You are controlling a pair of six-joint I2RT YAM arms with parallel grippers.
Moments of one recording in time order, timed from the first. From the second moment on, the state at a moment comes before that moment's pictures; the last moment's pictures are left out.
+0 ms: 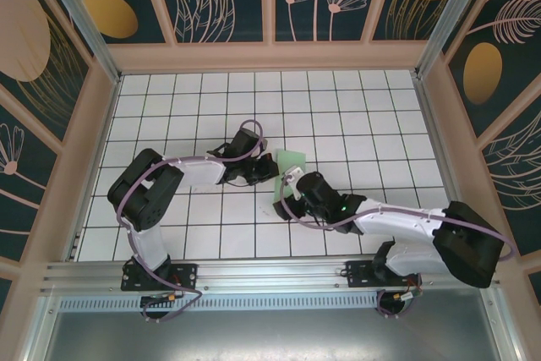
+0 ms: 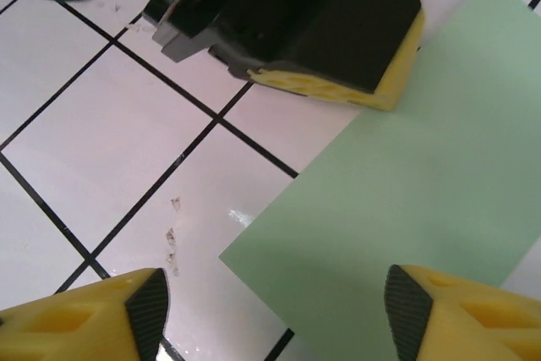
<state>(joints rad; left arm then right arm) -0.67 1.83 0.94 0.04 0.44 -0.95 1.01 1.25 0.49 0.03 0.11 0.23</state>
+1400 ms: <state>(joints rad) -0.66 1.83 1.03 -0.07 0.41 -0.93 1.02 1.48 0.59 0.04 0.29 0.26</state>
